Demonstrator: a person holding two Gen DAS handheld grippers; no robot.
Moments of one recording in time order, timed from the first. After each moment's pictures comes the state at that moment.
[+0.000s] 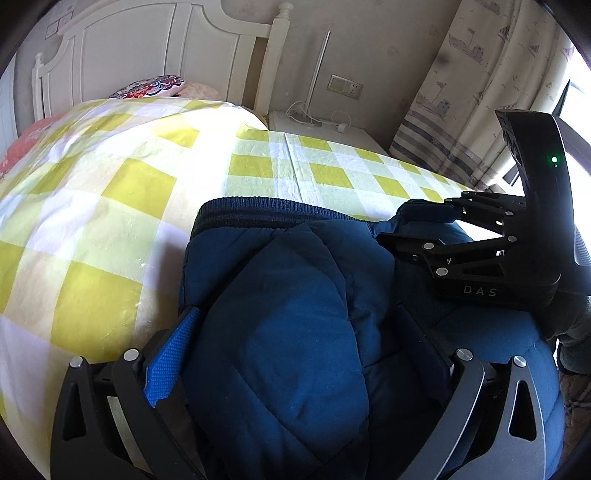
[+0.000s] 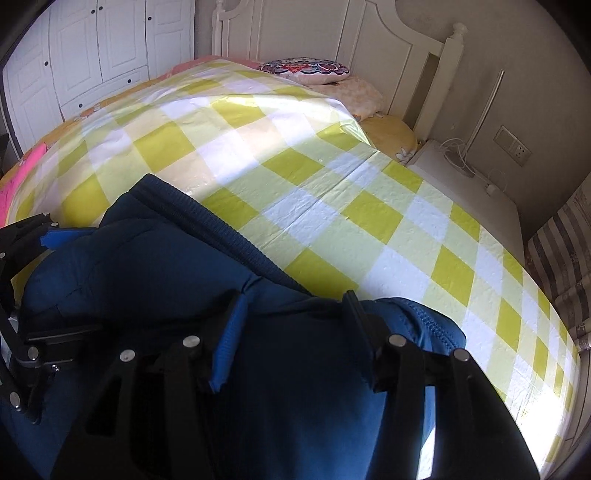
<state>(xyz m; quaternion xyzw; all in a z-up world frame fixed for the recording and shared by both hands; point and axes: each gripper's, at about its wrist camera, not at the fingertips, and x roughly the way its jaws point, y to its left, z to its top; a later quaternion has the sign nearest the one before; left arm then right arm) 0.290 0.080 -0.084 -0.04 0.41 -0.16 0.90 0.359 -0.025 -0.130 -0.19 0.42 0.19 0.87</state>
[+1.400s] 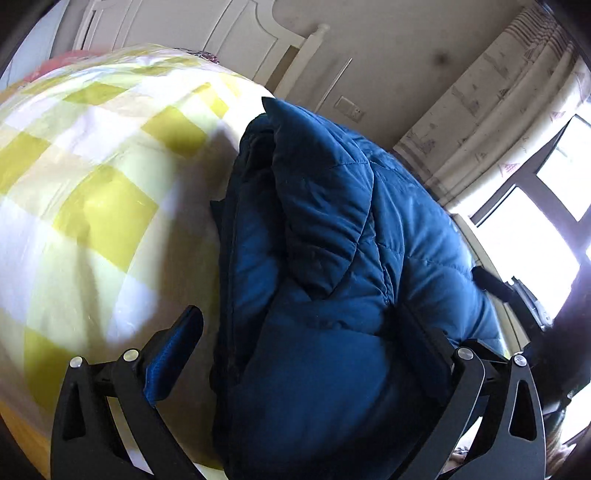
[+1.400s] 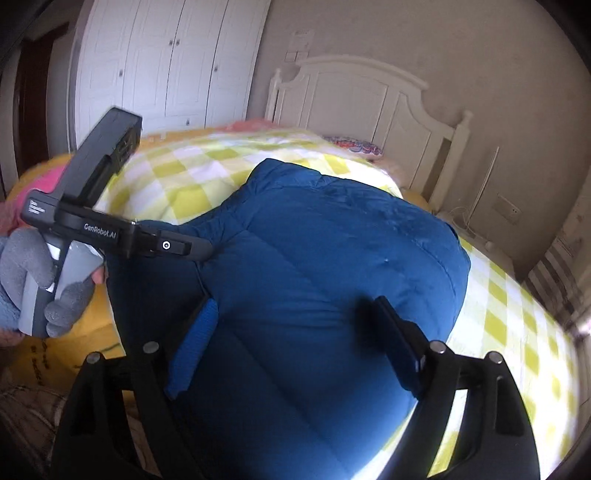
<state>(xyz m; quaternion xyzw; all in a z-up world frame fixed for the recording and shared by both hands) 0.137 0.144 -0.108 -0.19 0.38 -0.18 0.89 0.103 -0.029 -0.116 -0.18 0.27 0.26 0.91</state>
